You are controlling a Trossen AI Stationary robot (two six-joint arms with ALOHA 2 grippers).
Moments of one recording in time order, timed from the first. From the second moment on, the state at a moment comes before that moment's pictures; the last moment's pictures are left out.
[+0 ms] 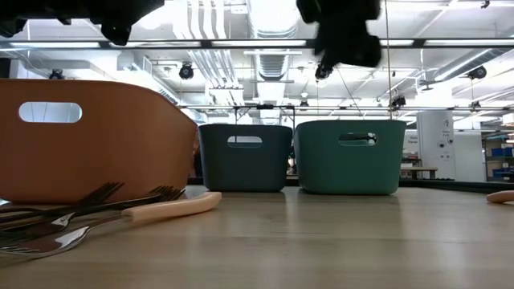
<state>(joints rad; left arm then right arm) -0.26 0.64 0.32 0.47 -0.38 0.08 0.14 1.57 1.36 -0.79 -0.07 0.74</state>
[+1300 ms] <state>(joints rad) -0.26 0.64 0.33 0.46 -0.39 0.14 0.35 1.59 1.03 -1.23 -0.16 1.17</state>
